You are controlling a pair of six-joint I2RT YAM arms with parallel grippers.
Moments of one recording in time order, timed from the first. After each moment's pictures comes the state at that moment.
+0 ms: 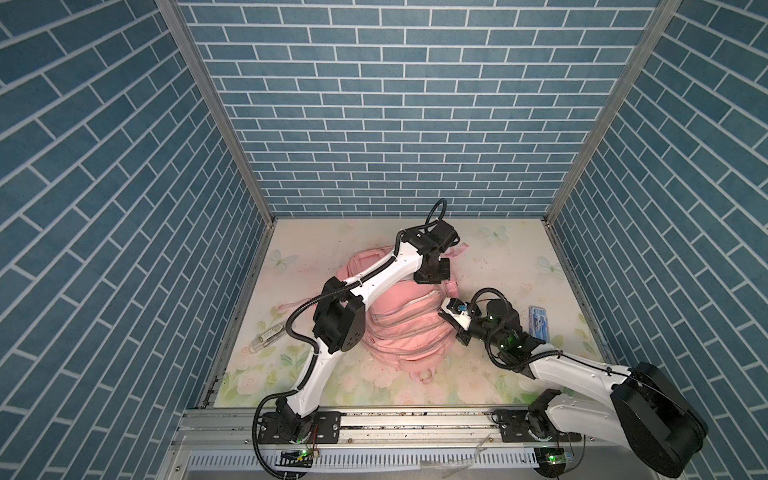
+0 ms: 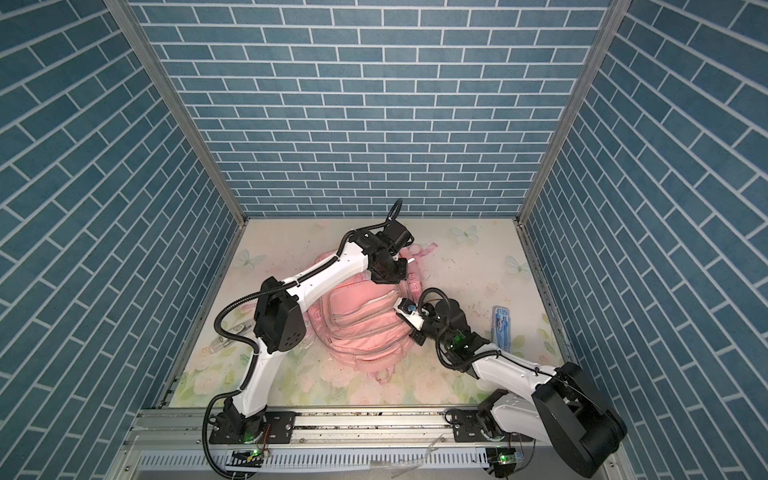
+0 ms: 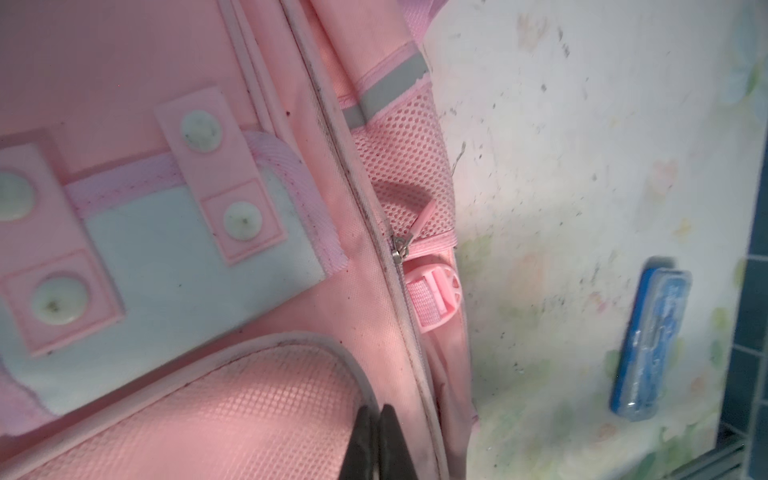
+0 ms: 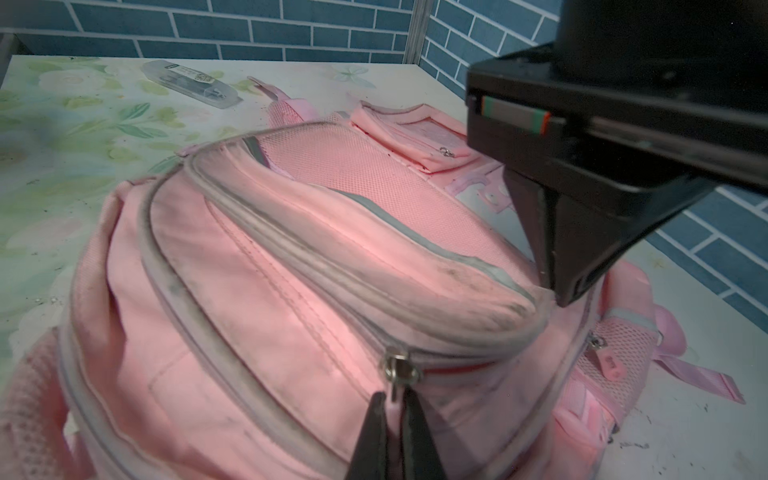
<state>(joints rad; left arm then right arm) -0.76 2.23 2.14 -1.05 0.08 -0.73 0.69 1.18 0.36 0.43 -0.32 -0.37</state>
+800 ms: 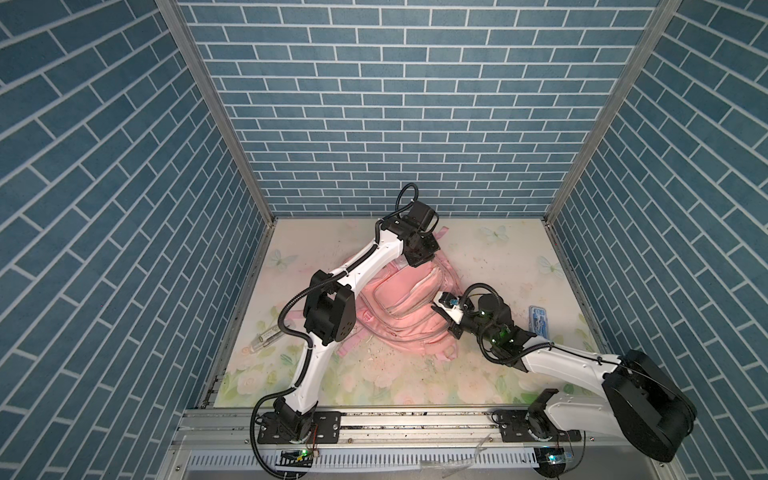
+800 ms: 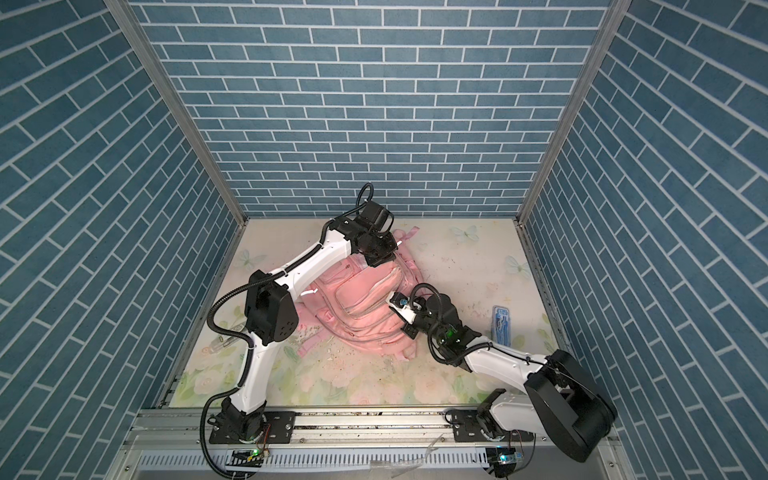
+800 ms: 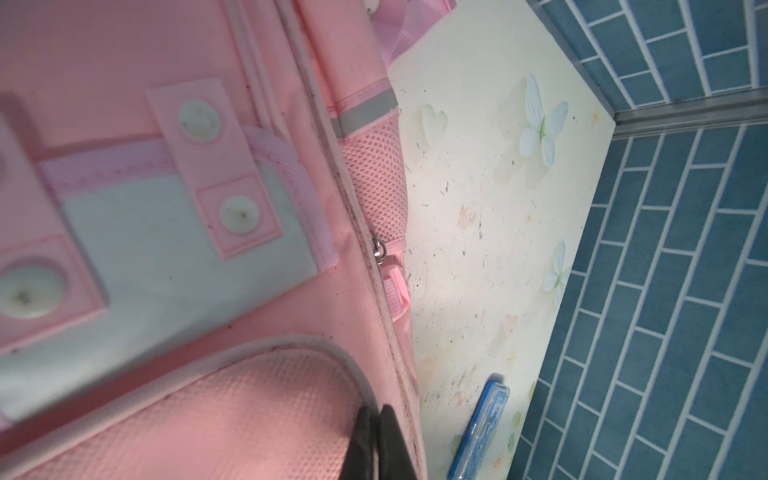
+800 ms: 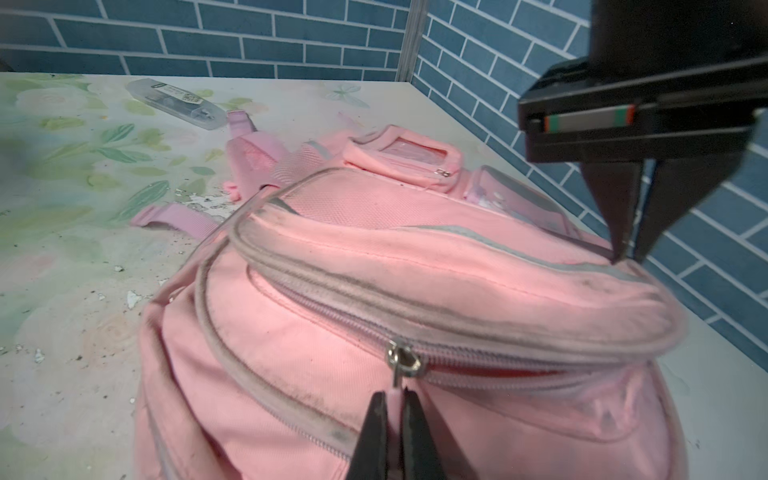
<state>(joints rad) -0.62 2.23 2.16 -0.88 0.19 -1.04 0.71 1.22 0.41 0.46 -0.28 -0.35</state>
